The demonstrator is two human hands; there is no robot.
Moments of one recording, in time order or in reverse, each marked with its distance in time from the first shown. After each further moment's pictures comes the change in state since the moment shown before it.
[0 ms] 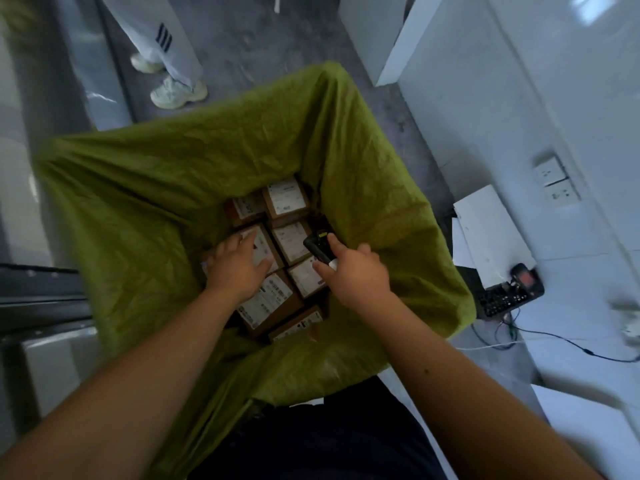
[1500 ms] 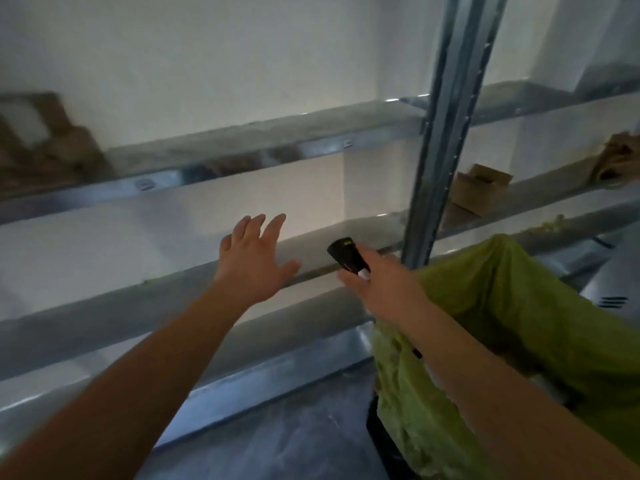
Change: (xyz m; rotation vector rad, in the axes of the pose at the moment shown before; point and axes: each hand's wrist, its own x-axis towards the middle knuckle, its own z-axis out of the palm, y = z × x) left_hand -0.548 0.131 0.013 -0.125 0.944 -1.261; right_hand -0.274 -0.063 -0.035 -0.238 -0.210 -1.740
